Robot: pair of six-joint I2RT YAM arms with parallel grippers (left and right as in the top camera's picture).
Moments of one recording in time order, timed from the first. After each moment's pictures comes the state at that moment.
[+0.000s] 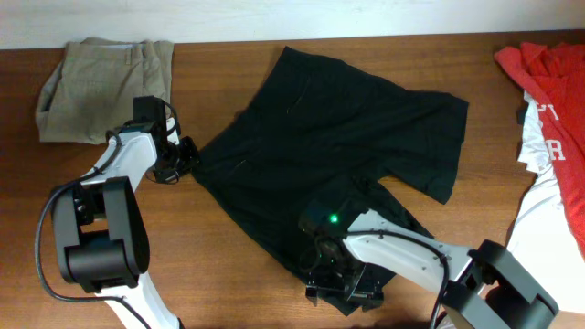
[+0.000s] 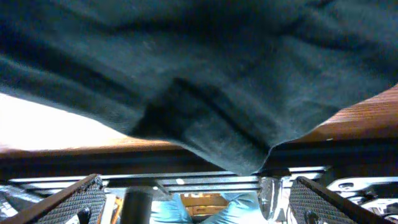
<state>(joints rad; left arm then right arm) 0.09 2.01 1.30 -0.64 0.18 -0.30 0.82 1.65 0.91 -1.13 -0.41 0.90</state>
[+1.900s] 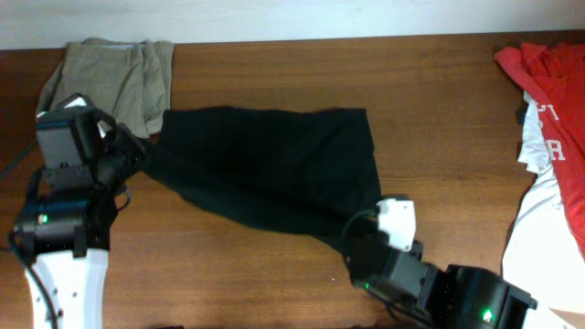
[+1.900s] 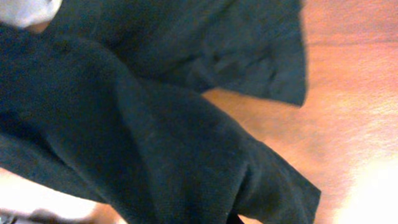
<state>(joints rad) 0.09 1.19 1.34 -0.90 -0.09 -0.44 1.04 0.93 1.09 -1.13 0.40 0.97</state>
